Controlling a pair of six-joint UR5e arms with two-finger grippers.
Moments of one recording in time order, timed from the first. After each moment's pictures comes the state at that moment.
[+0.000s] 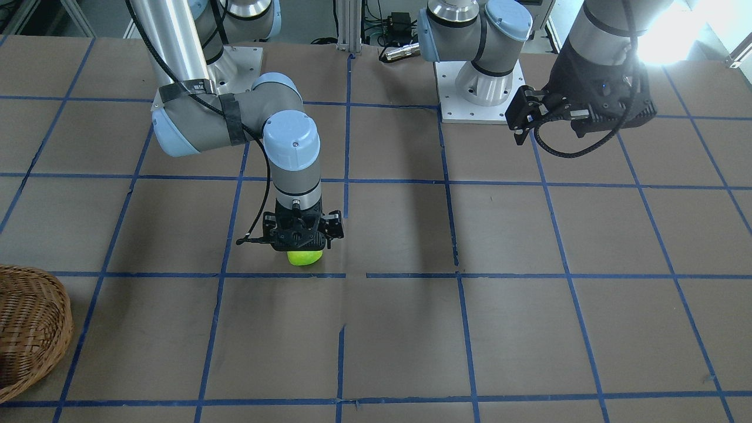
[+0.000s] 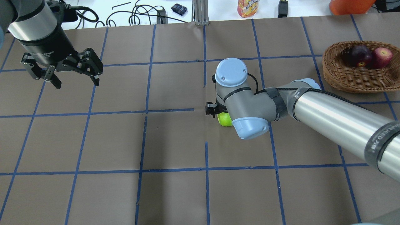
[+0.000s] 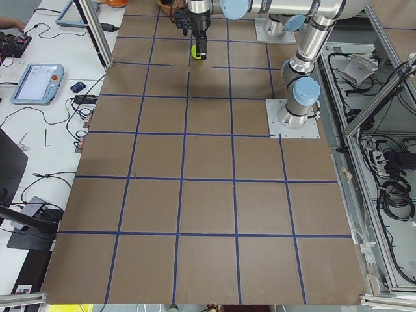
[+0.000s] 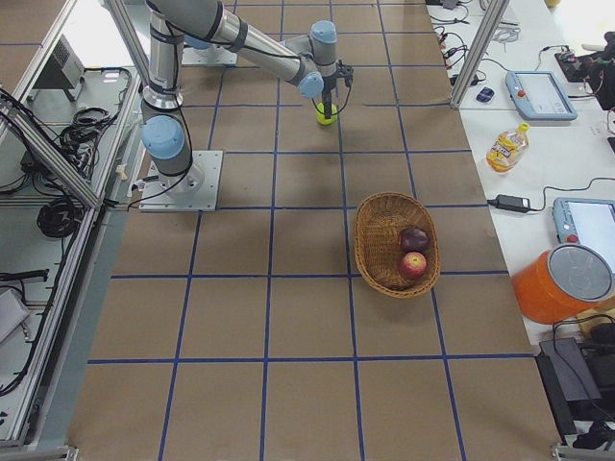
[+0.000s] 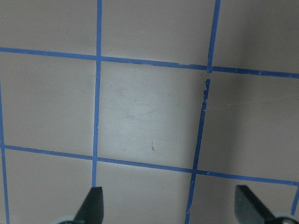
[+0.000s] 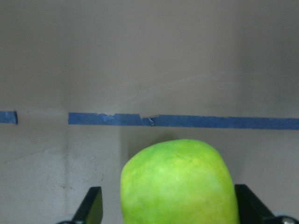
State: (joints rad) left arm -1.51 -1.54 -1.54 -1.69 1.66 -0.04; right arm 1.89 -1.19 1.92 -2.40 -1.61 0.26
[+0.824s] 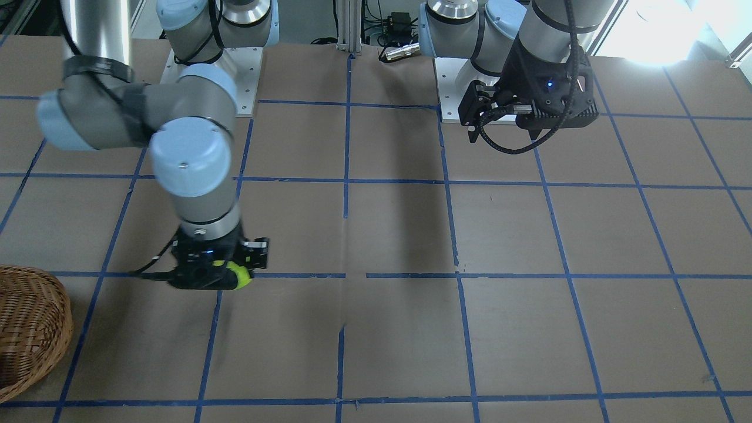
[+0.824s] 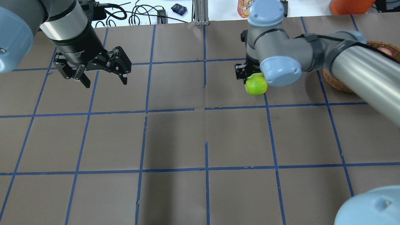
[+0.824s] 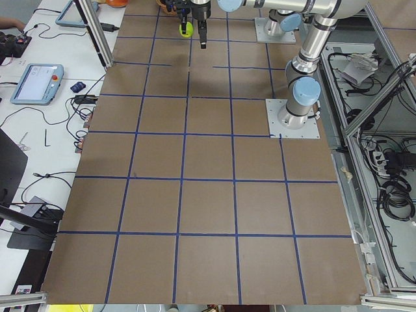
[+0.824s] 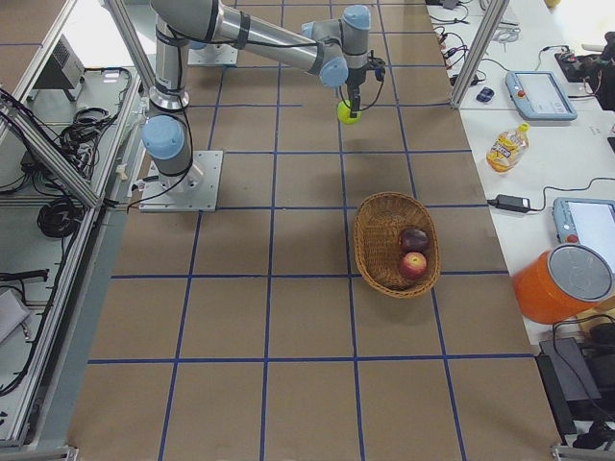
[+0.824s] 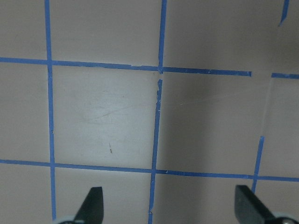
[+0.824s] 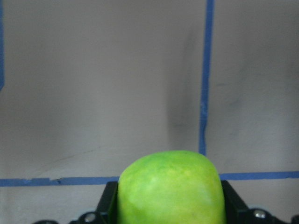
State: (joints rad) left arm -1.60 -1.57 -1.53 -1.68 1.59 -0.11; right arm 1.64 -1.21 1.64 -2.06 -1.65 0.03
